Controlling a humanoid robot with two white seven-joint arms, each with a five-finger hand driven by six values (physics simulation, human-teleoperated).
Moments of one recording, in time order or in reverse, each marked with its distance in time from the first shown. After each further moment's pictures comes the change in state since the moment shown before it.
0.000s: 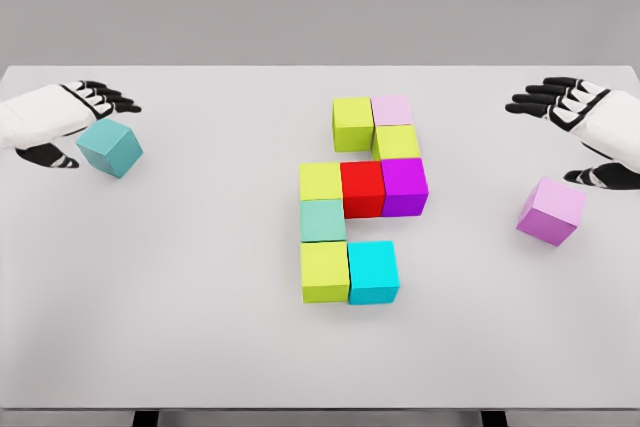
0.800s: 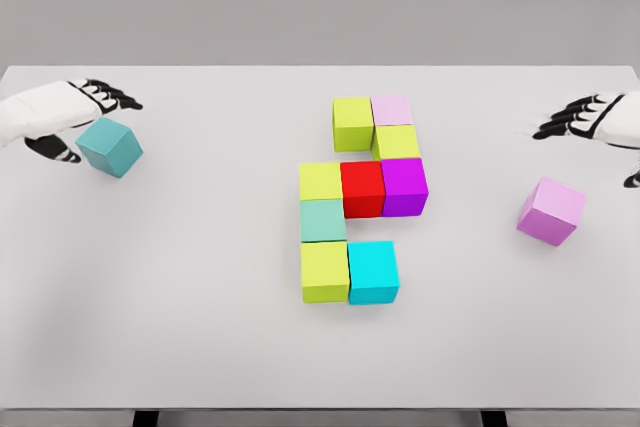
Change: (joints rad) left arm -0.163 -0.060 -0.182 0.171 0.005 0.000 0.002; right arm -0.865 -0.438 1.118 0.211 -0.212 0.001 -0.009
